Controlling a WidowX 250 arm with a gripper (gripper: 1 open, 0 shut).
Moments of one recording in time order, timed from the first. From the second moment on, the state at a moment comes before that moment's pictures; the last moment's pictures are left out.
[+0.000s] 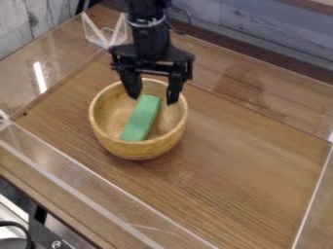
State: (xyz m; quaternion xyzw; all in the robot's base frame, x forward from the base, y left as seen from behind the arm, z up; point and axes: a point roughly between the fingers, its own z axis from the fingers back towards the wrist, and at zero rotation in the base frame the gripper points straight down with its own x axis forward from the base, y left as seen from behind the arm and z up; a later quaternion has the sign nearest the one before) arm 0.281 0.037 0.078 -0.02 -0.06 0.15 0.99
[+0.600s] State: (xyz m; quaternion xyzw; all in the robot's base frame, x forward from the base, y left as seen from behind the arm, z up) arm 0.282 0.038 0.062 -0.01 -0.05 0.15 0.99
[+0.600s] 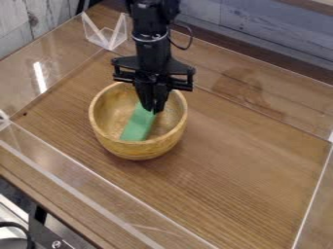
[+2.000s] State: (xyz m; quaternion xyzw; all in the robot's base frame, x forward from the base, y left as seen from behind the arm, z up) arm 0.276 0.047 0.087 -0.02 -0.04 0.16 0.99
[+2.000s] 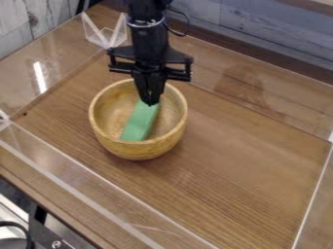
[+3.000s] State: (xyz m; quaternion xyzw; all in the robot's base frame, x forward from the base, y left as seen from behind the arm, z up) arm 0.274 0.056 0.091 -0.02 -0.04 0.18 0.98
